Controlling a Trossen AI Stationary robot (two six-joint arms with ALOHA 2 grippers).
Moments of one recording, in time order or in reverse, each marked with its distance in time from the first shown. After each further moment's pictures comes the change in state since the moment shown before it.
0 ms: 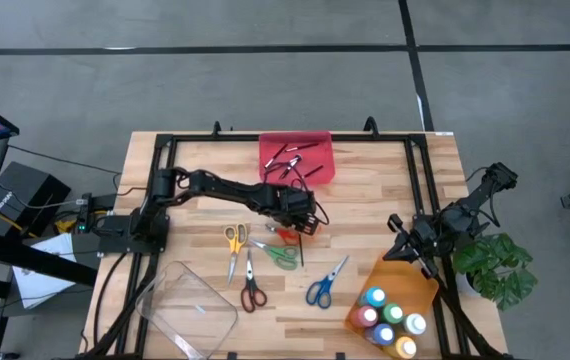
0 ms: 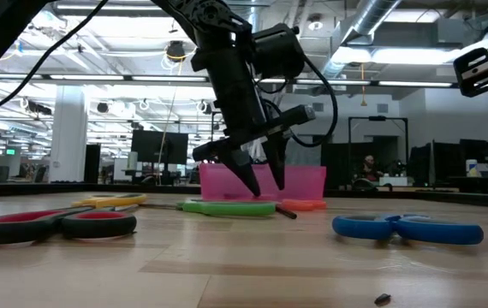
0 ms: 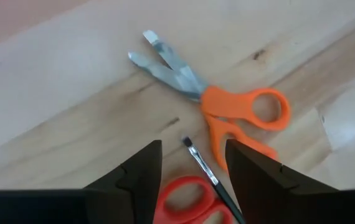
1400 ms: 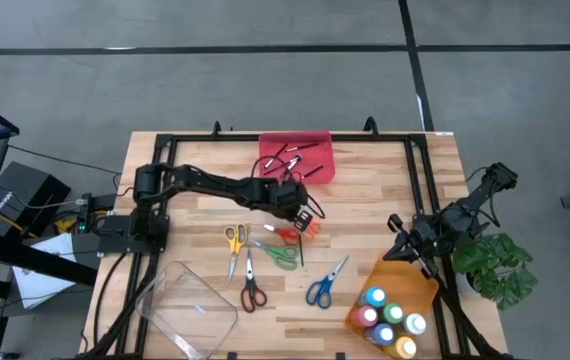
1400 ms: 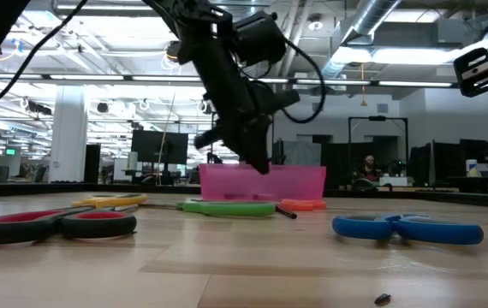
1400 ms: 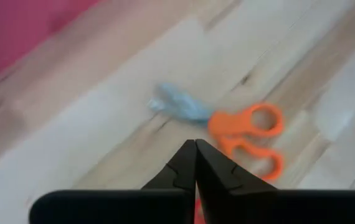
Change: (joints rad) left arm 0.026 -0.124 -0.130 0.111 -0.063 0.241; right arm 0.000 0.000 0.000 0.000 0.000 0.000
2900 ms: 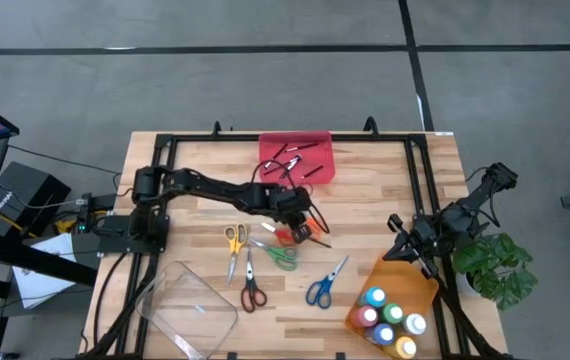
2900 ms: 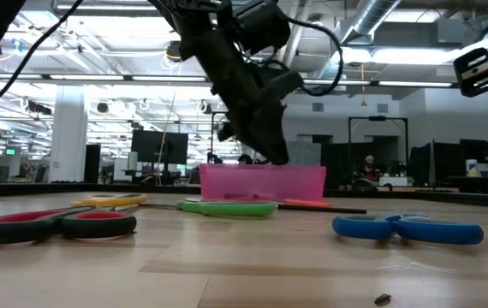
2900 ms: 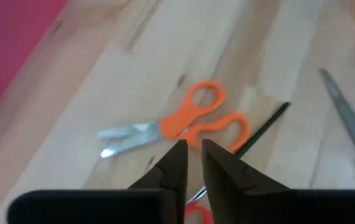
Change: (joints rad) left arm -0.037 -0.005 0.000 0.098 0.045 0.347; right arm 0.000 0.000 0.000 0.000 0.000 0.000
